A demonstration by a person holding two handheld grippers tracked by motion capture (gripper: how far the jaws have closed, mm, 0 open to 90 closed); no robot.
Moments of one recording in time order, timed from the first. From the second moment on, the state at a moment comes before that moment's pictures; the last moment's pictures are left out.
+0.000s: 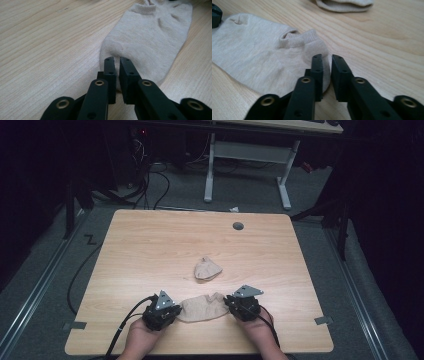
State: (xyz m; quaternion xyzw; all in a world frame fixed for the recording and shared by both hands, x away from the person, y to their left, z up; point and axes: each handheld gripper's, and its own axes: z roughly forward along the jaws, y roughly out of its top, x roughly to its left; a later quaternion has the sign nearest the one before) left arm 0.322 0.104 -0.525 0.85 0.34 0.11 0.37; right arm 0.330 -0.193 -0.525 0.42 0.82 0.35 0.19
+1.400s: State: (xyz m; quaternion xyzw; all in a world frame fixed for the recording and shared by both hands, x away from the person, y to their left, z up) left arm 0.321 0.159 -0.502 0.82 0.37 0.14 0.41; right arm 0.388 -0.161 -0.499 0.41 0.81 0.37 0.21
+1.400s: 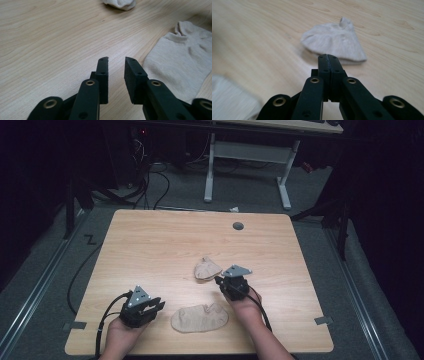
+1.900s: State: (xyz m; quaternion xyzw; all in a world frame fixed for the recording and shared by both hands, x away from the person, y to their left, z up) left arm 0.320 0.160 -0.502 0.82 0.37 0.14 0.42; right arm 0.447 -0.141 -0.522 0.43 0.82 0.31 0.20
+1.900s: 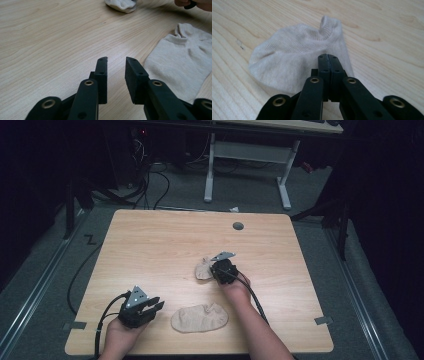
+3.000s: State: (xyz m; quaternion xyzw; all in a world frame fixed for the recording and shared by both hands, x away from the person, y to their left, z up) left arm 0.316 0.140 -0.503 0.83 0.34 0.12 0.44; right arm 0.359 -0.173 -0.511 0.41 0.81 0.35 0.23
